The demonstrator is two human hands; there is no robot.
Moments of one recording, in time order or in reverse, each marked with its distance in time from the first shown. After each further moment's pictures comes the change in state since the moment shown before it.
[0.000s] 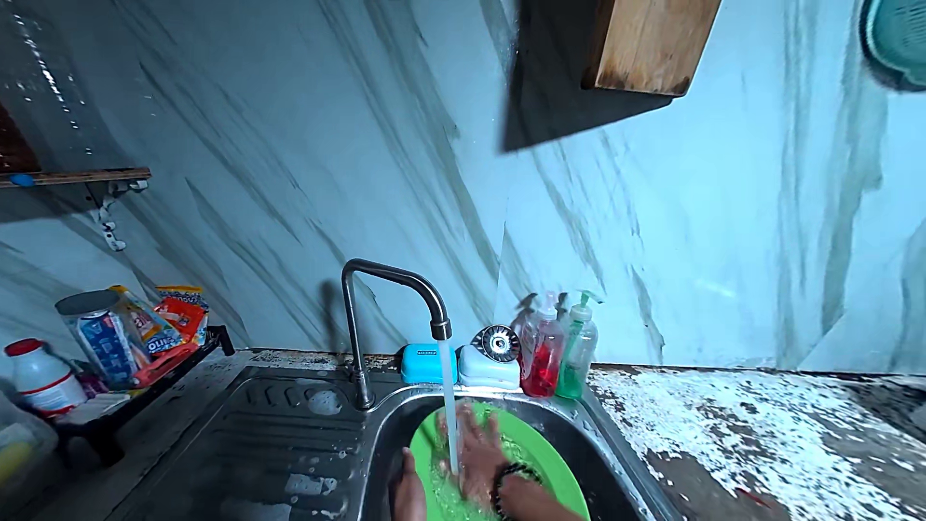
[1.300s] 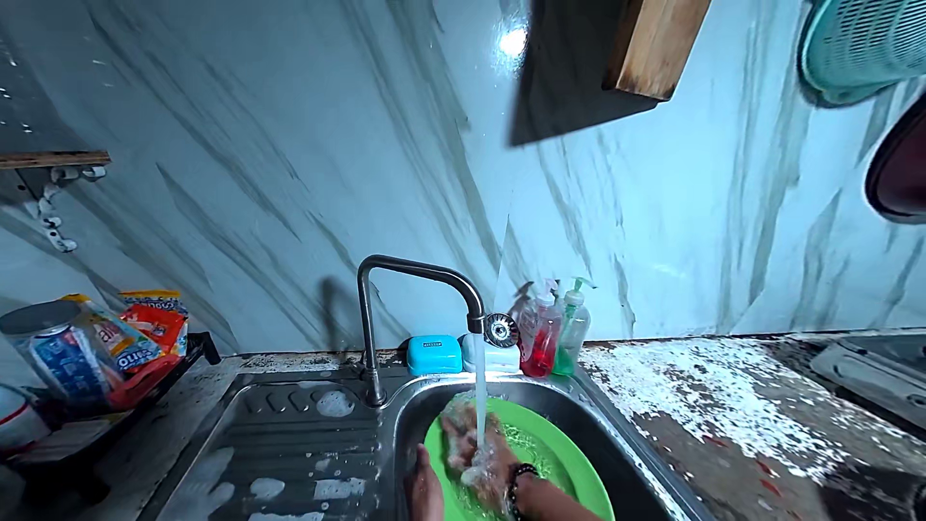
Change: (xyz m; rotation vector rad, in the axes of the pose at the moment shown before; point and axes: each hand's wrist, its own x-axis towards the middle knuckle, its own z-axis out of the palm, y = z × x) left_hand 0.007 0.011 -0.035 0.107 -0.163 -0.030; right_hand -0.009 -0.042 0.008 0.120 0.063 0.104
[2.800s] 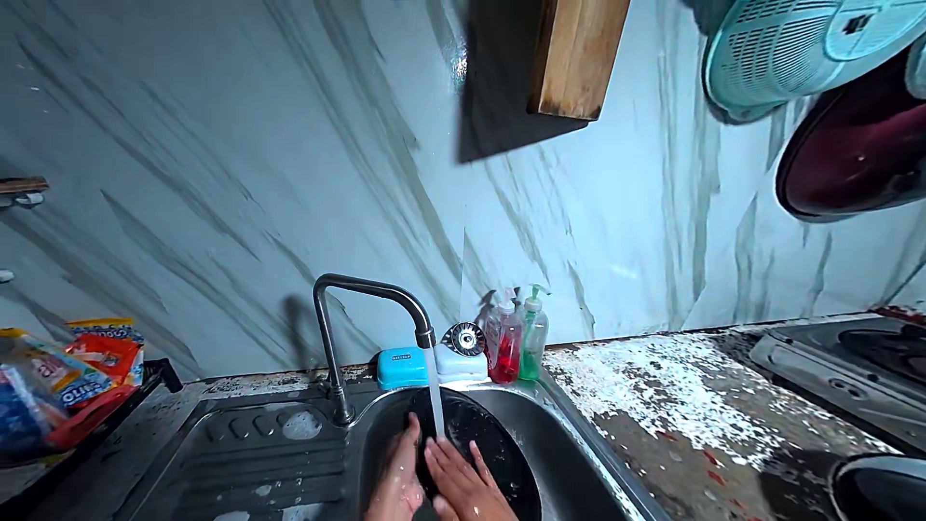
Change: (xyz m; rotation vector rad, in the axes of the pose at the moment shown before) left_hand 0.012 0.050 0.032 -0.334 -0.314 -0.039; right_hand -0.068 -0.012 0.004 0.087 0.388 -0.327
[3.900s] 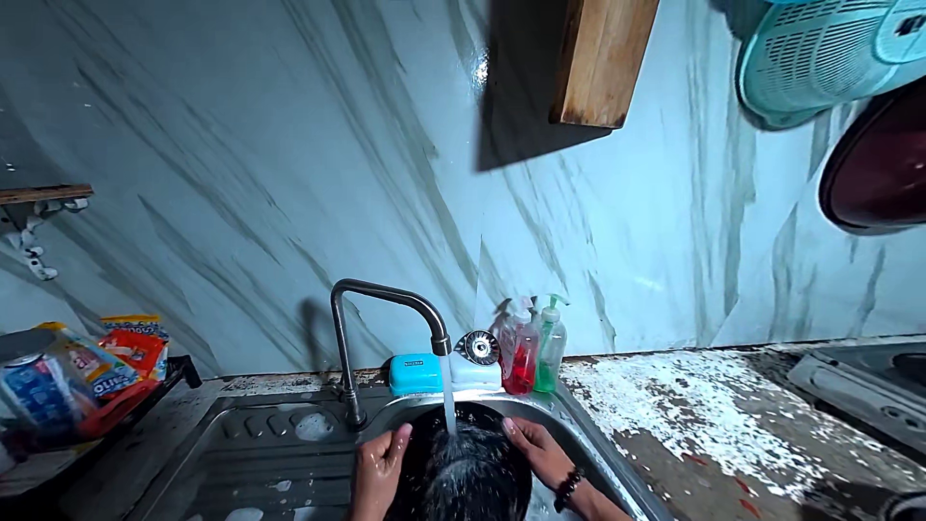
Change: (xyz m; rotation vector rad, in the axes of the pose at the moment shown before) left_hand 0.024 -0.008 -0.067 0.829 0.185 1.028; right_hand 0.026 0.103 -0.048 0.568 0.169 0.407
